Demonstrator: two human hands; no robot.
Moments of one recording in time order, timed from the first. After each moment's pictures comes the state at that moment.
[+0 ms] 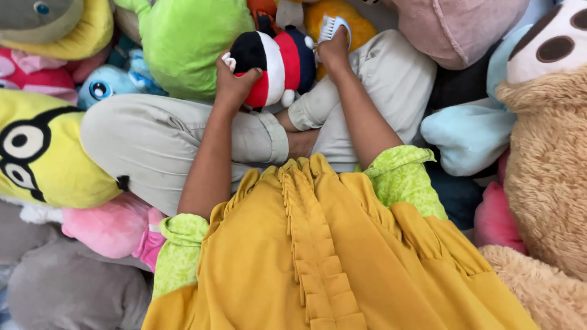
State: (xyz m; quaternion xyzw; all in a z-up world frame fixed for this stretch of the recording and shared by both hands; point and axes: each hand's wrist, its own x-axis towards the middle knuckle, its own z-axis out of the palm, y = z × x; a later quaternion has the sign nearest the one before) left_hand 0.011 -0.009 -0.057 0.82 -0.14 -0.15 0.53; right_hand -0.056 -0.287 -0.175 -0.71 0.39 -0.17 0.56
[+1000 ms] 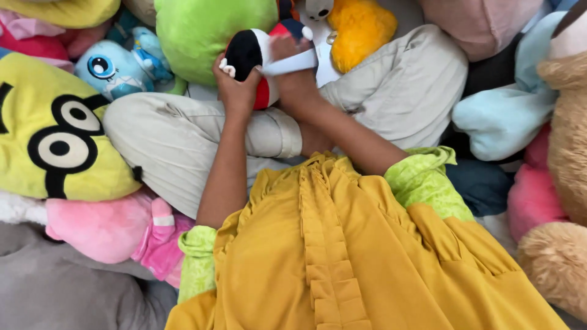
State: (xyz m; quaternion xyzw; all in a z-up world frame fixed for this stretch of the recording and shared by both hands) left_hand -0.007 0.055 -0.084 0.81 -0.10 -0.01 0.58; right_hand -0.103 -0.089 -0.022 -0.94 -0.02 -0.28 0.20
